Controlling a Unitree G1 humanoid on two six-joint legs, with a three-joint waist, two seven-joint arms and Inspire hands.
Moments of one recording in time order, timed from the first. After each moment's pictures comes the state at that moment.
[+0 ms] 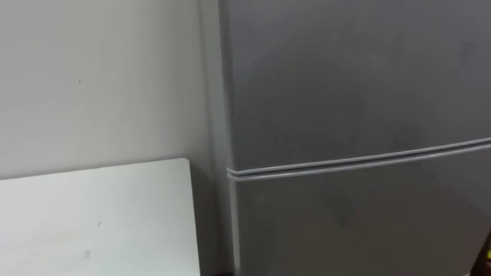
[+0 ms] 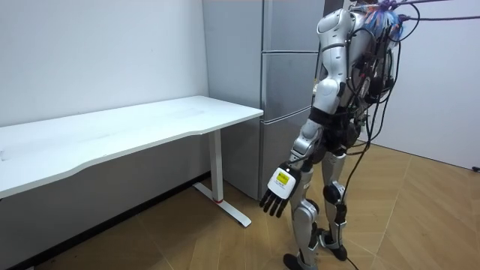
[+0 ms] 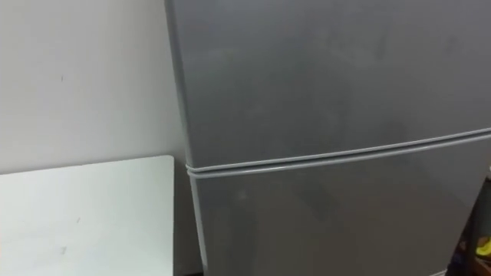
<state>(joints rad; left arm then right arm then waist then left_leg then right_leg) 0.40 0.16 0.18 1.03 -0.08 0.01 0.13 0.29 -0.25 -0.26 0.75 0.87 -0.14 -0.48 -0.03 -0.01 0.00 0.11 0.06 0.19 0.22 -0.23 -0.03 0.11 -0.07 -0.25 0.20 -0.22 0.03</state>
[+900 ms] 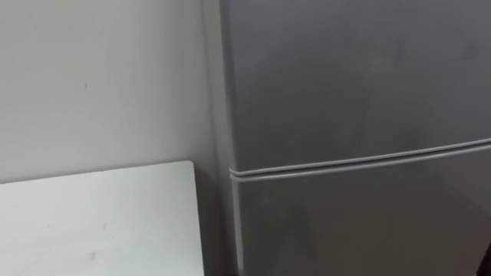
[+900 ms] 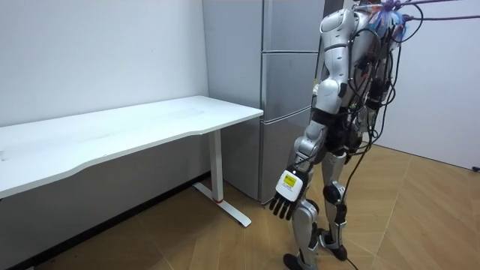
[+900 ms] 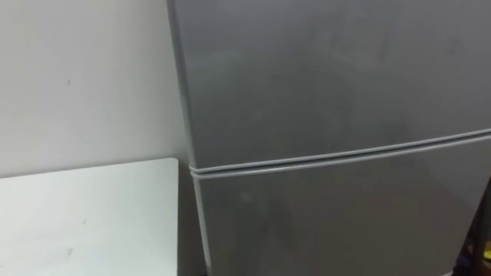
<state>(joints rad) 0.37 0.16 0.09 1.12 -0.01 0.02 0.10 0.23 -0.22 -0.01 1.14 0.54 -0.05 0.06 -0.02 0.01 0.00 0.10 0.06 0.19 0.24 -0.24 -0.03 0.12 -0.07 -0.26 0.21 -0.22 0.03</state>
